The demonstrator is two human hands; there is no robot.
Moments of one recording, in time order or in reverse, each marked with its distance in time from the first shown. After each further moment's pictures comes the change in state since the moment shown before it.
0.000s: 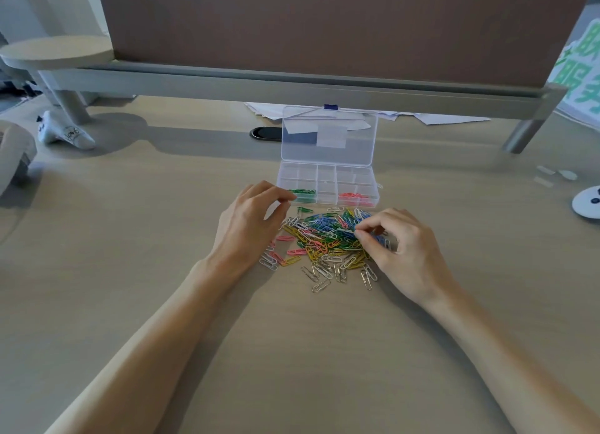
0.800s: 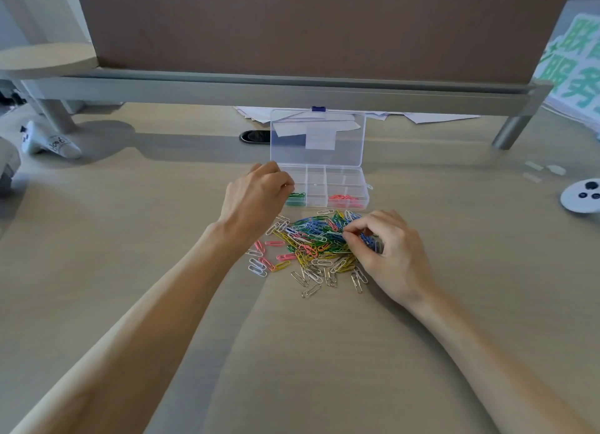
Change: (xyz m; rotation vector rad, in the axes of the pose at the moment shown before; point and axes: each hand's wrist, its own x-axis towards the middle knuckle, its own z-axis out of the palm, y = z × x) left_hand 0.050 0.009 0.010 0.219 -0.099 0.090; right_hand 0.000 0.000 0.006 -0.011 0.062 0.017
